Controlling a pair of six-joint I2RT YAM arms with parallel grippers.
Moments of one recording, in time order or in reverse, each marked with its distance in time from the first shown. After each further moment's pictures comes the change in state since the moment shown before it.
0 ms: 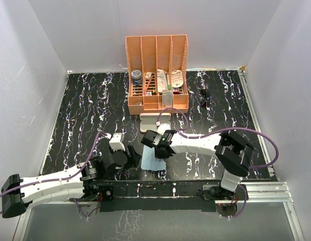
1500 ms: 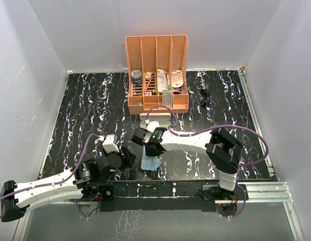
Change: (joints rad) left arm 0.000 -0.155 -0.028 -0.126 -0.056 -0.038; right arm 0.028 0.115 0.186 -0.042 -0.015 -0.041
